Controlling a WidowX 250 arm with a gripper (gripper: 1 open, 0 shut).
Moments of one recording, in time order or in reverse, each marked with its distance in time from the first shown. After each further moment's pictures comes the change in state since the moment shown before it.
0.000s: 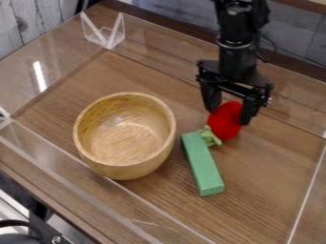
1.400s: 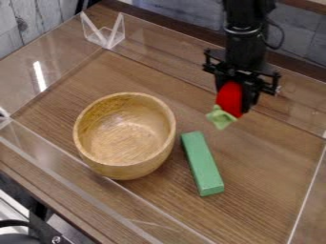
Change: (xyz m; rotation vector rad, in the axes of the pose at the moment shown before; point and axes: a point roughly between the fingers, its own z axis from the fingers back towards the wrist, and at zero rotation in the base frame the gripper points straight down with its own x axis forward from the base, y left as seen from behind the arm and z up) arm 0.007 -0.017 0.014 -0.025 0.008 -0.064
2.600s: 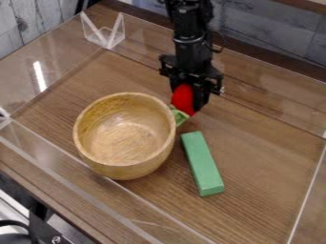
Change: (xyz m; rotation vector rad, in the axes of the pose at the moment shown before) arm -0.008 0.073 -0.017 0.017 -0.023 0.062
